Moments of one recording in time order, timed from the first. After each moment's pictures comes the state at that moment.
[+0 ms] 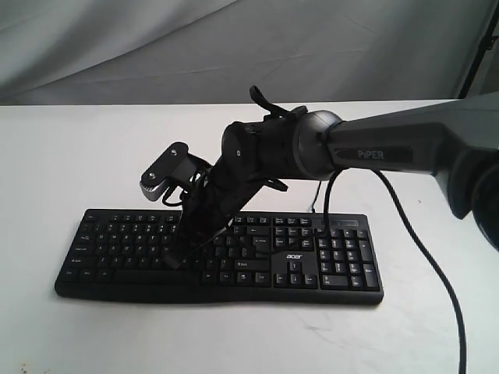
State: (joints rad) left arm 0.04 0.00 0.00 0.03 0.16 -0.02; right arm 0.88 2.21 -1.54 0.36 0.54 -0.65
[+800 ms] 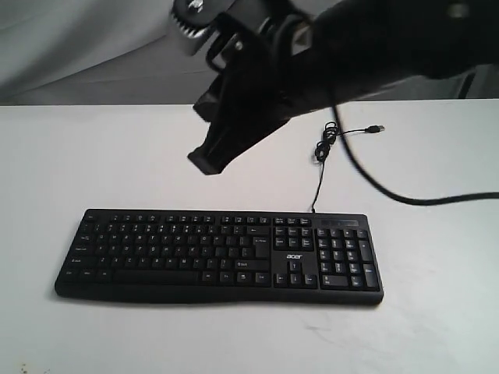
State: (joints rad) left arm 0.04 0.00 0.00 0.03 0.16 -0.02; right arm 0.88 1.50 -1.24 0.24 0.45 -0.57
